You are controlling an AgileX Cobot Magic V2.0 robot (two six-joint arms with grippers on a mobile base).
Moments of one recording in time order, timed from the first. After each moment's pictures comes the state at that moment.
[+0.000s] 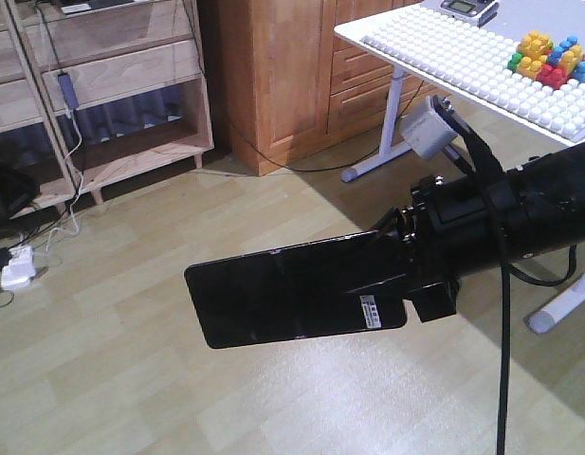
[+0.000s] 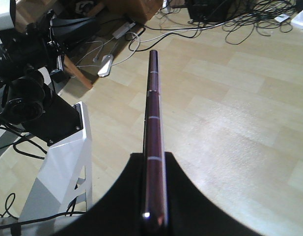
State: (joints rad) left arm -0.01 -0.01 0.03 0.06 0.19 0.04; right arm 0.23 1.38 -1.09 1.08 1.21 -1.12
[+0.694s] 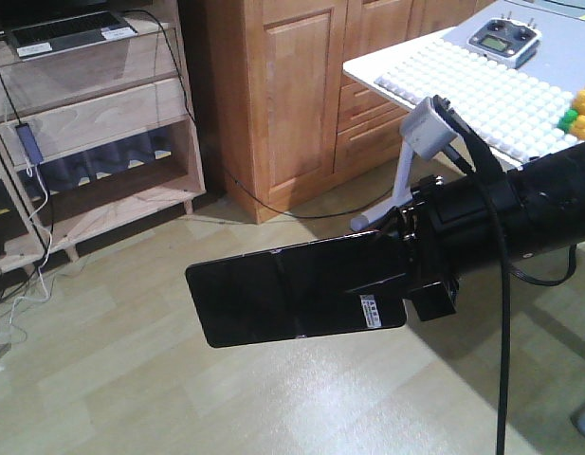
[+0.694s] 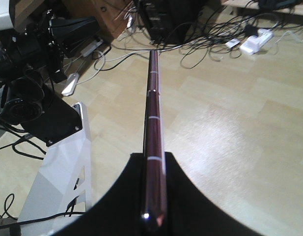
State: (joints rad) left arm -0.01 -0.01 0.03 0.06 0.19 0.04; right arm 0.23 1.38 -1.09 1.08 1.21 -1.12
